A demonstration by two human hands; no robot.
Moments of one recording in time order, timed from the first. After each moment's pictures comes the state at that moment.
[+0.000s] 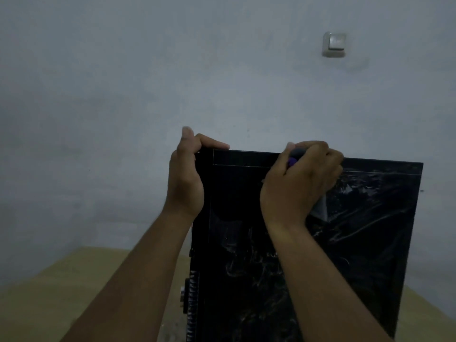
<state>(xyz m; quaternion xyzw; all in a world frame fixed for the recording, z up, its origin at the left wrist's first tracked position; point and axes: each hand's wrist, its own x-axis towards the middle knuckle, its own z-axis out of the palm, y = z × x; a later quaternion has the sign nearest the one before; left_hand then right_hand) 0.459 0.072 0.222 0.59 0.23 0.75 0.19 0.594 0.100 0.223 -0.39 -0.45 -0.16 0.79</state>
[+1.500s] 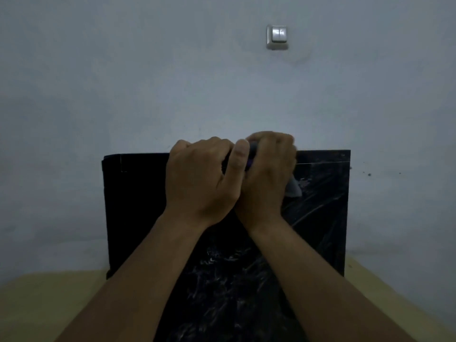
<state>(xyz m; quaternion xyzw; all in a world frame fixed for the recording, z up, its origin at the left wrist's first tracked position) 0.575 0.094 0.239 0.68 0.40 0.51 -0.33 0.671 0.135 0.223 -0.33 -0.53 -0.23 0.75</state>
